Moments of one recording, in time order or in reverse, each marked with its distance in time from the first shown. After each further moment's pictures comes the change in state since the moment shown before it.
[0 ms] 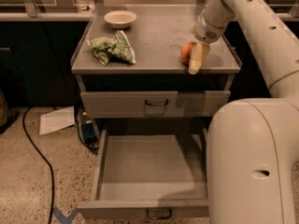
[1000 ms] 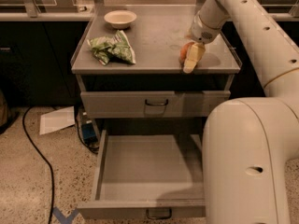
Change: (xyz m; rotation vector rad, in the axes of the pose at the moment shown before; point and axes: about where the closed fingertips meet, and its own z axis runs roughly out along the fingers) arm -0.011 0.000 0.010 -0.018 -0.016 -0.016
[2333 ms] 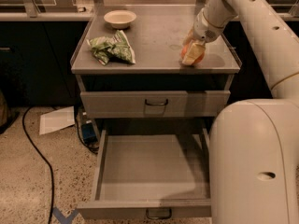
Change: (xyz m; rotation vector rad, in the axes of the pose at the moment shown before) arm -0.005 0.002 -0.011 0.014 -0.050 -0.010
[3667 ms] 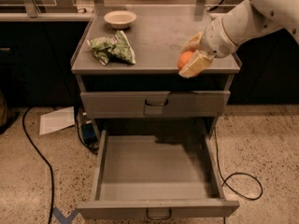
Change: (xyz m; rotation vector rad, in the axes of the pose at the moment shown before) arm -0.041 0.099 -0.059 0.034 -0.288 -0.016
